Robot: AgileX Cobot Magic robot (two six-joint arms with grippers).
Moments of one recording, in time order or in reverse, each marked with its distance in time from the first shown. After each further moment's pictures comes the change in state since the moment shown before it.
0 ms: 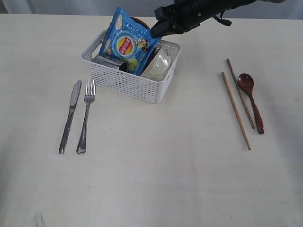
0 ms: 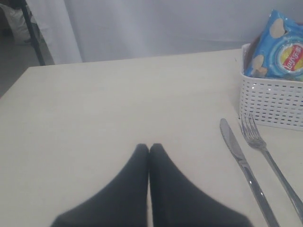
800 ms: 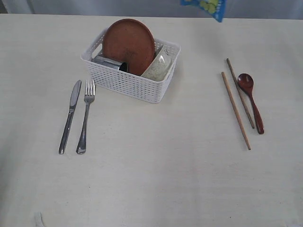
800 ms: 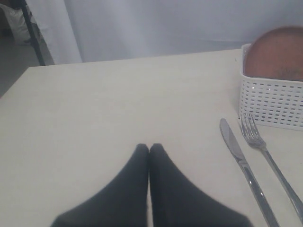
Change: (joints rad) left arm 0.000 0.000 0.000 0.000 0.000 0.000; right arm -0.400 -0.189 -0.001 0.209 0.057 0.072
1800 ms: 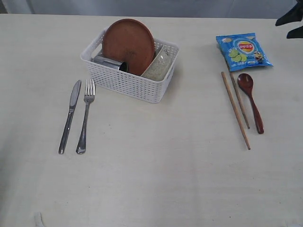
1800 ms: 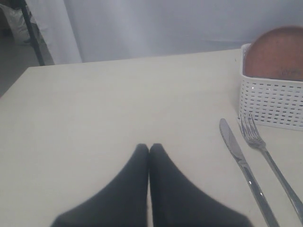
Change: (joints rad) left arm 0.000 0.000 0.000 0.000 0.000 0.000; right arm -0.218 0.168 -0.004 -0.414 -0.010 0.412
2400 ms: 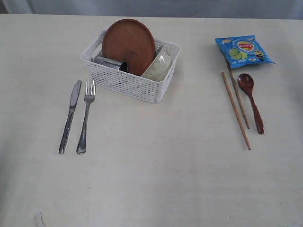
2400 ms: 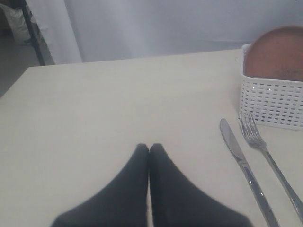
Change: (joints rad) left arm 0.000 0.000 0.000 0.000 0.000 0.000; right arm 0.455 -0.060 -0.227 0.240 0.110 -0.422
